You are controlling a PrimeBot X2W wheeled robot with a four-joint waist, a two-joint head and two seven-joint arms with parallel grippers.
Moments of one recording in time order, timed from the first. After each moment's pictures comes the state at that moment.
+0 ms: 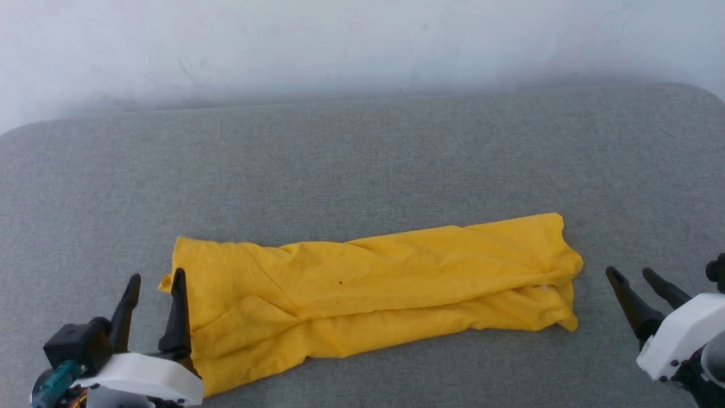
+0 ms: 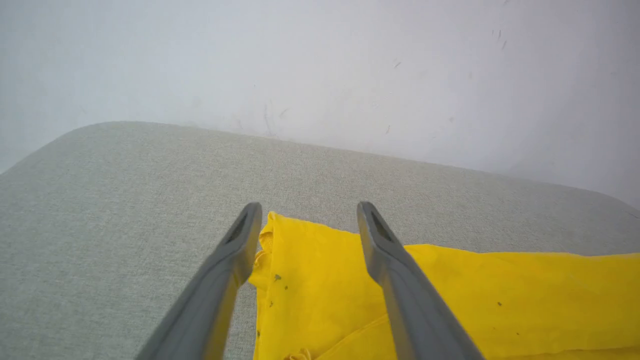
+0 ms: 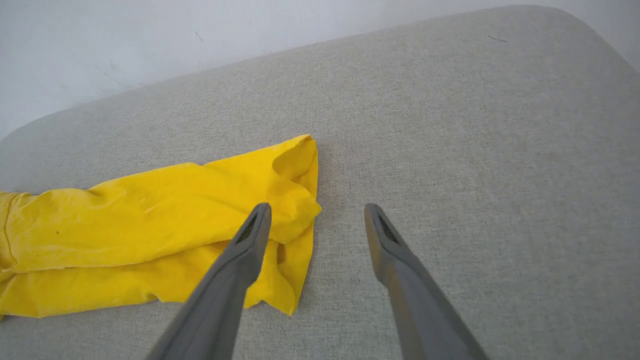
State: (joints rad) left arm 0.05 0.49 -0.27 -0.04 -0.69 0.26 -0.24; right arm 0.01 -0.26 -0.11 -0.05 0.53 0.13 0.42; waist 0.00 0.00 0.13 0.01
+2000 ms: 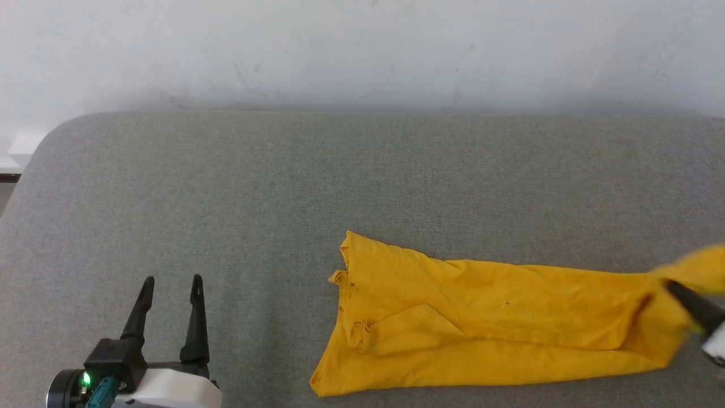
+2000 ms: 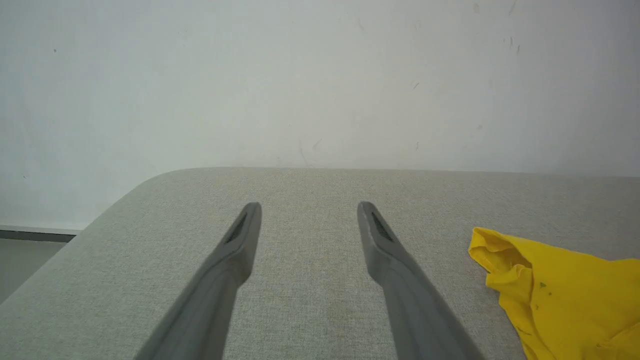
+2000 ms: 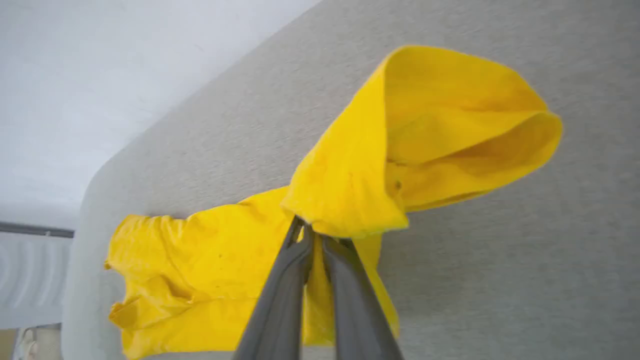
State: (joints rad) left arm 0.08 0.22 -0.05 0.03 -0.23 0.06 -0.26; right arm -0.05 -0.18 -0.47 -0.01 0.72 0.13 0.84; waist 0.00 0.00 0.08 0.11
